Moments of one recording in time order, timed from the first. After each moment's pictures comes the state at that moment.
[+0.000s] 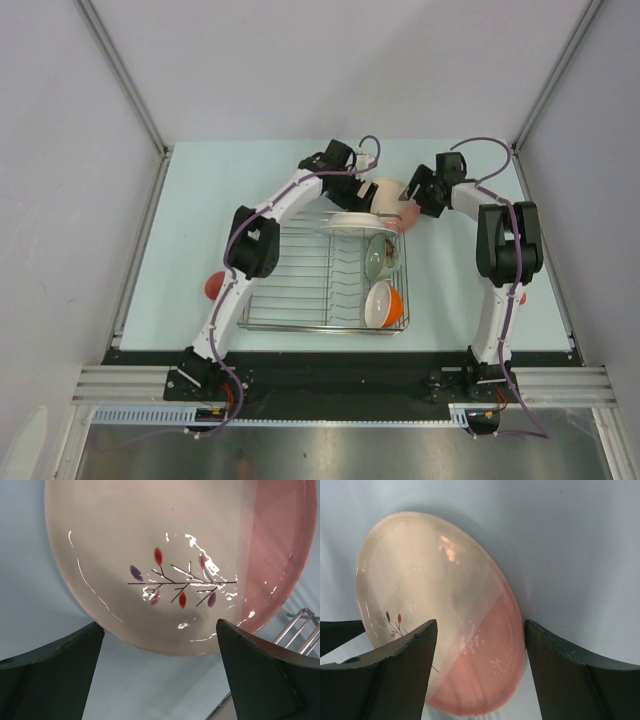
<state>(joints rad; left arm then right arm) -0.55 2.61 2.39 -0.75 0.40 0.09 0.09 2.09 1.45 -0.21 -0.18 0.61</state>
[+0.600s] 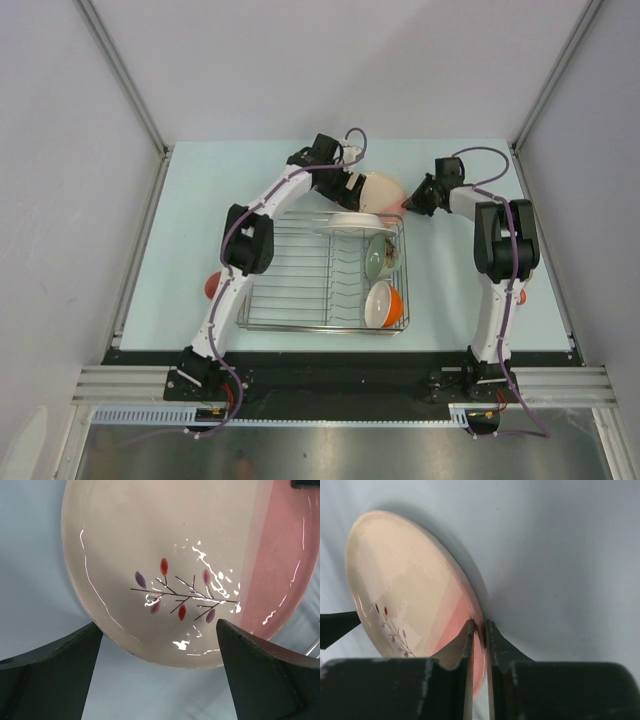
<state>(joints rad) -0.50 2.63 2.42 -0.74 0.40 0.10 0.09 2.13 1.44 -0.15 -0.23 0.72</state>
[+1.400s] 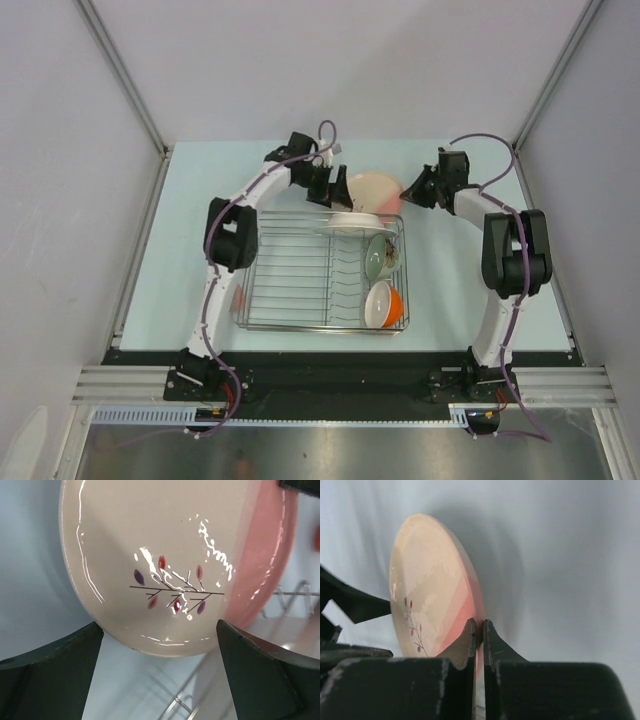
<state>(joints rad) -0.41 2.54 2.27 -0.71 0.65 -0.08 0.10 1.98 1.33 -0.07 -0.28 0.62</state>
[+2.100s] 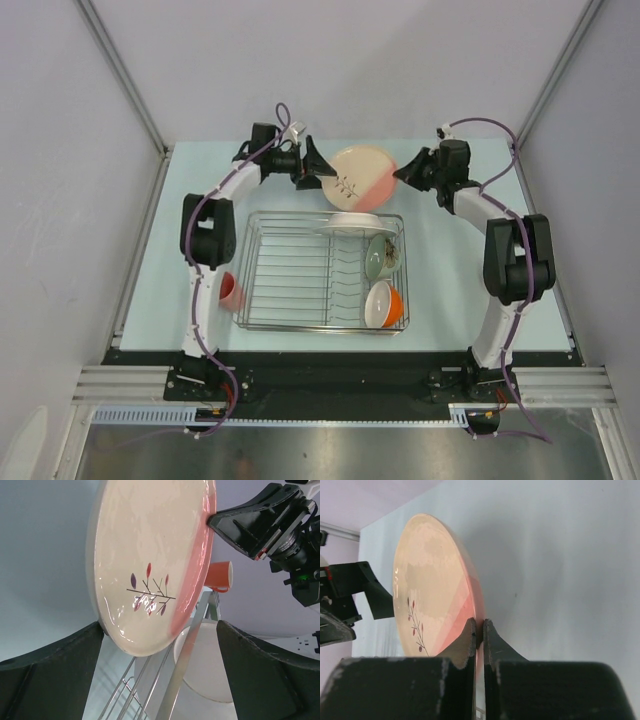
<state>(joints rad) -0.23 2.42 2.04 -0.28 1.06 -0.60 0.13 1.91 1.33 0.13 -0.33 0.62</state>
